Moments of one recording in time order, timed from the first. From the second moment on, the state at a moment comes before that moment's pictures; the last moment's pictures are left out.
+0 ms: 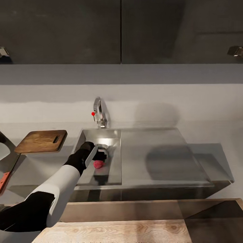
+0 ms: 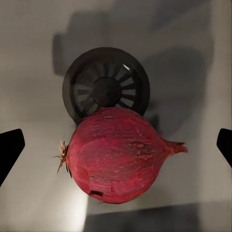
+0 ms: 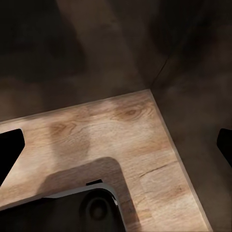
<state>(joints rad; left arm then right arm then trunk) -1.05 -0.12 -0.12 -0.54 0.12 0.86 0.12 0.30 0.14 -0.05 -0.62 0.08 -0.85 -0.35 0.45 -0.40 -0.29</state>
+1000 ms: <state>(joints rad) -1.05 -0.12 -0.12 -0.52 0.12 0.86 0.12 0.30 0.14 -0.05 -0.62 0.08 -0.85 -0.35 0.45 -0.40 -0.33</state>
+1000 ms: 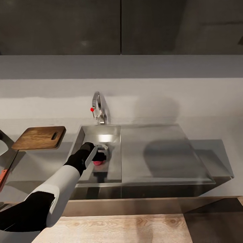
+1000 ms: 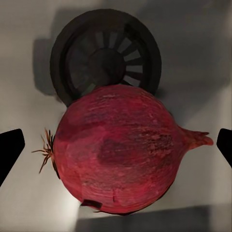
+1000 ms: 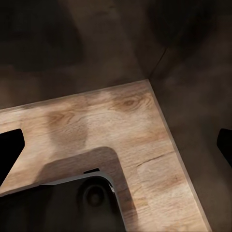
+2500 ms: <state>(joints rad) -1.05 -0.11 -0.12 -0.50 0.12 0.86 0.12 0.30 0.14 -0.05 -0.62 0.08 -0.85 -0.35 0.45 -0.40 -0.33</state>
